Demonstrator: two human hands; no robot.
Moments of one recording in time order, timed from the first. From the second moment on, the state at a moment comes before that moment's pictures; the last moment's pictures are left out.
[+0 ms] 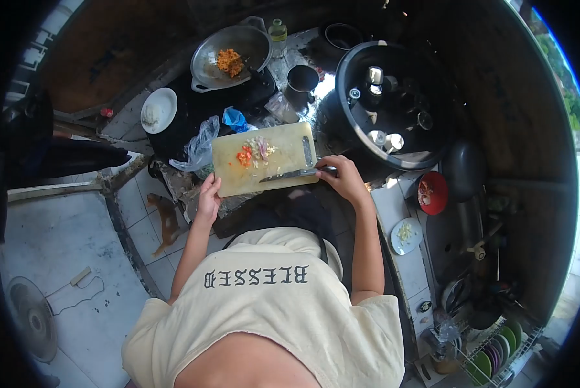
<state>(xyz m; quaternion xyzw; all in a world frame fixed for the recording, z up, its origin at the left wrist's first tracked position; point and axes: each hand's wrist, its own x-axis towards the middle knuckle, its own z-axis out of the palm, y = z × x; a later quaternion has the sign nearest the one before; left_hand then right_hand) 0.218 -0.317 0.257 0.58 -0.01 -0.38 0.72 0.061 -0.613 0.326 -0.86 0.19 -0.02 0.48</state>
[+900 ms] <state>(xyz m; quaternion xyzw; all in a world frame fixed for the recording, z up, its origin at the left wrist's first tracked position) 0.426 -0.409 0.269 0.59 0.08 -0.29 0.75 0.330 -0.754 0.323 -0.87 0.09 0.04 0.48</state>
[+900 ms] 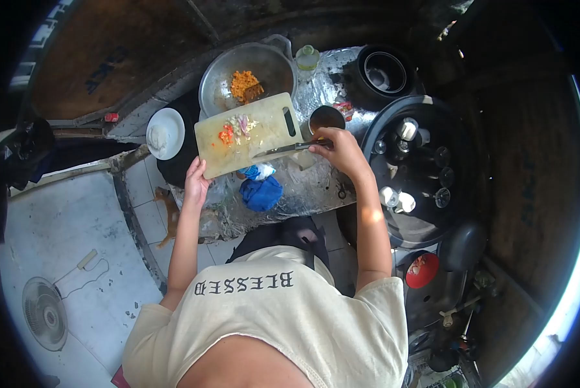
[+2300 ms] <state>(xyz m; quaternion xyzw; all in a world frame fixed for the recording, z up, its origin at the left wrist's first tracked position) 0.530 -0.415 0.234 0.57 0.09 -0.36 0.74 0.450 -0.661 0.281 -0.92 0.20 0.02 0.34</state>
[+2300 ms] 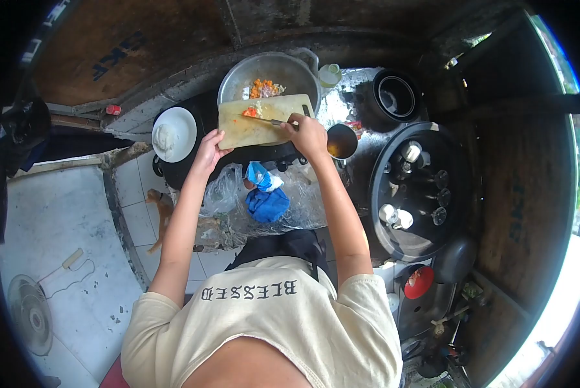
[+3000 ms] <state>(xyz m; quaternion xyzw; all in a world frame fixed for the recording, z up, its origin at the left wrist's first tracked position) 0.531 -0.393 0.241 0.60 0.10 -0.32 0.73 0.521 -0.688 0.237 -0.90 0.31 -0.07 0.29</state>
